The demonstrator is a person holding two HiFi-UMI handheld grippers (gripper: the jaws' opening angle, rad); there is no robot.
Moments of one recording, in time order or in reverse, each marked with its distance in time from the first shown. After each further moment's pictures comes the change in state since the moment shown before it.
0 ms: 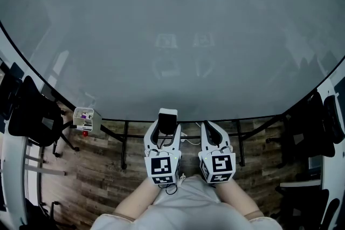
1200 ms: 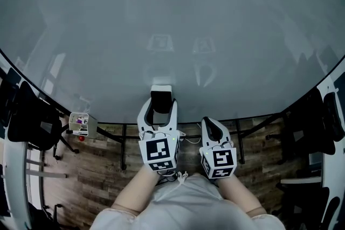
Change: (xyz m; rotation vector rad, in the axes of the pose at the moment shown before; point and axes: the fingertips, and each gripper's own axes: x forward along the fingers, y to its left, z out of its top) left arm 0.056 0.013 0.079 0.011 -0.088 0.056; right arm 0.019 -0.030 -0.007 0.021 0.037 -0.012
